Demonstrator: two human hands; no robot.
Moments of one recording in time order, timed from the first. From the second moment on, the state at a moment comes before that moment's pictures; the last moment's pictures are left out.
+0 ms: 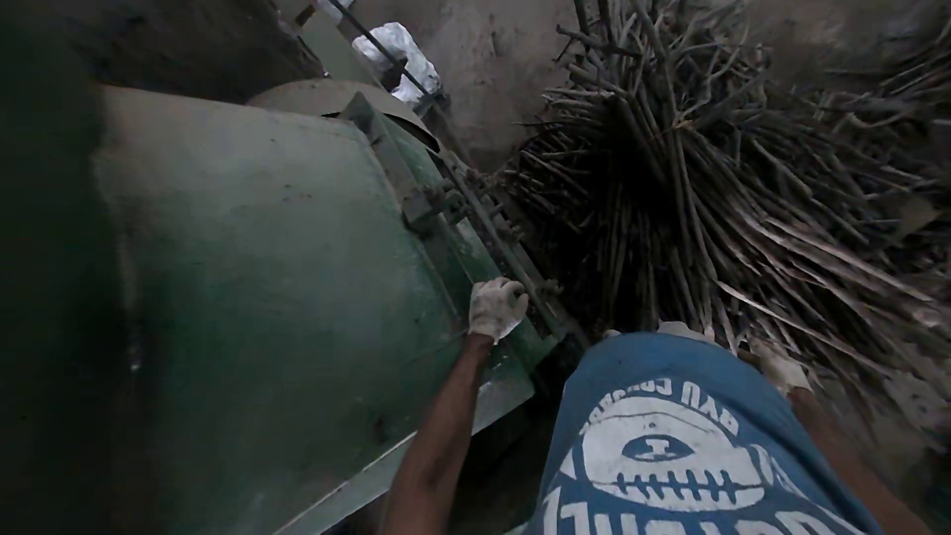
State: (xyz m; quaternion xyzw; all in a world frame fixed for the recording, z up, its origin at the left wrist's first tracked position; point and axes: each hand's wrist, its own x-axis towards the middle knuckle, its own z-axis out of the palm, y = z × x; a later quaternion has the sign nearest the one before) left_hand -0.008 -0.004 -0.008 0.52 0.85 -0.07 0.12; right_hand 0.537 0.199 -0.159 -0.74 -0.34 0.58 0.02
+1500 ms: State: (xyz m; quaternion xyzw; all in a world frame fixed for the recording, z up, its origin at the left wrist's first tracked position) left_hand -0.005 -0.005 -0.007 0.53 0.84 -0.06 0.07; right_hand 0.530 0.180 -0.107 -0.76 -0.27 0.58 0.07
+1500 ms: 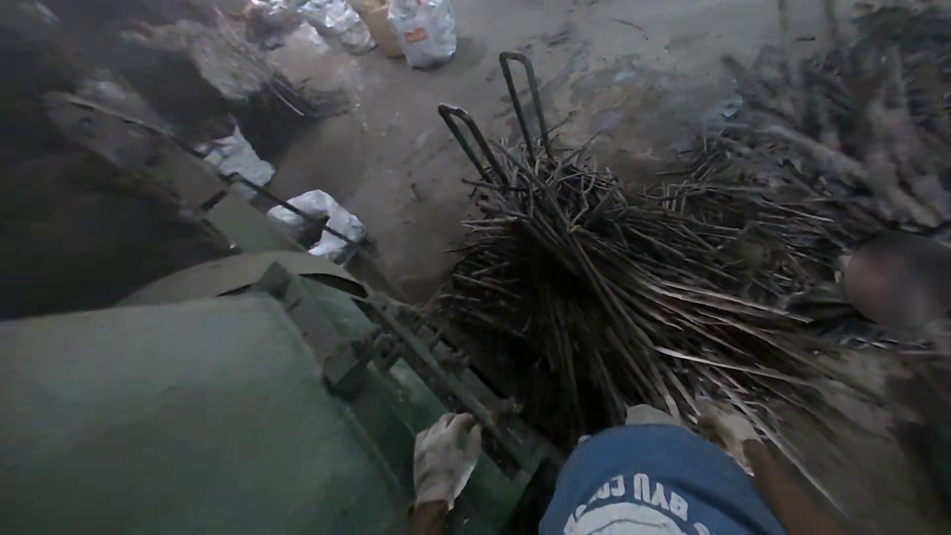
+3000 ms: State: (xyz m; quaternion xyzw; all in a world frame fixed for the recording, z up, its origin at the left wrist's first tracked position) left_hand -0.005 0.000 -0.012 0.53 0.84 -0.08 0.05; right_hand 0.534 0.172 -0.150 -0.76 -0.25 0.59 0.09
